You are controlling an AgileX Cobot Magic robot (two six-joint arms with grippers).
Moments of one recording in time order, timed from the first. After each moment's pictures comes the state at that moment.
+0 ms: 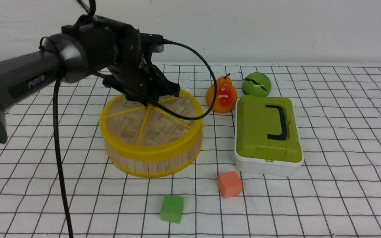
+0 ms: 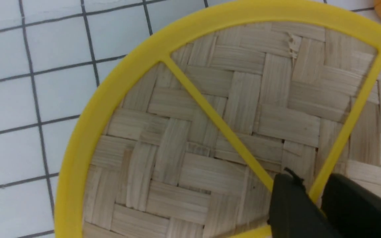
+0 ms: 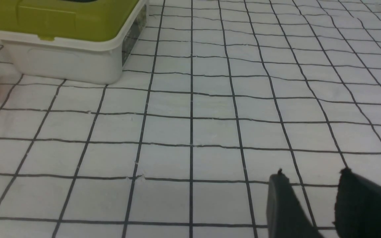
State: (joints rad) right arm -0.02 -0.01 0.02 -0.04 0.39 0.04; left arm -0.38 2.05 -1.80 0.10 0.75 -0.22
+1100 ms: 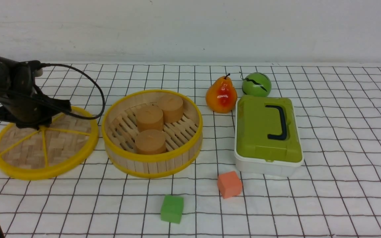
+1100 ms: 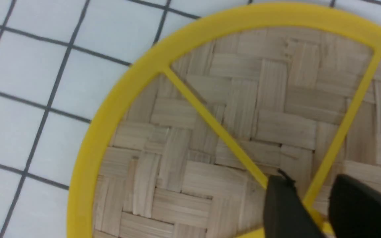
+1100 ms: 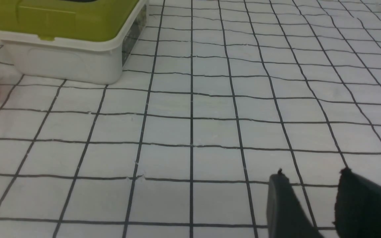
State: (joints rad) right arm -0.02 -0.01 0.02 -0.04 0.39 0.04; left arm 0.04 2.00 -1.45 0.30 0.50 -0.47
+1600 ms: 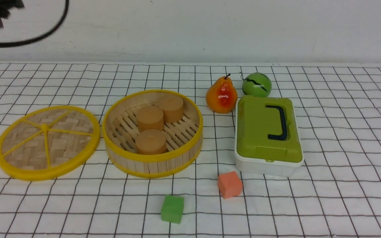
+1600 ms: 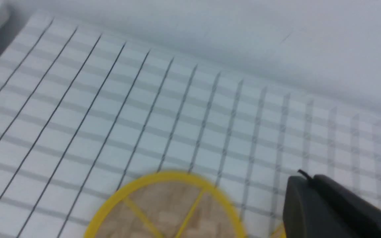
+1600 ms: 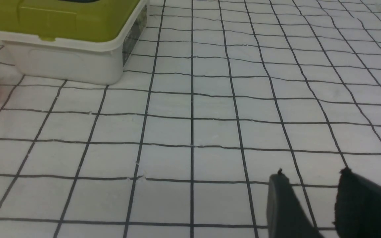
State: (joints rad) right arm -0.02 -0.01 0.02 -0.04 0.39 0.04; left arm 0.03 1.34 -1.37 0.04 0.49 -0.28
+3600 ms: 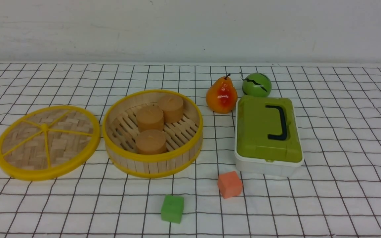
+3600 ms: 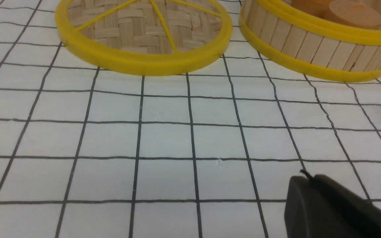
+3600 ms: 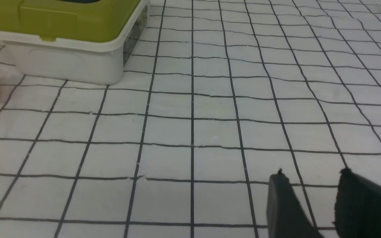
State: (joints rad) right arm -0.02 -0.01 0.02 -0.04 0.39 0.04; left arm -0.11 -0.01 0.03 -0.01 0.39 -0.12
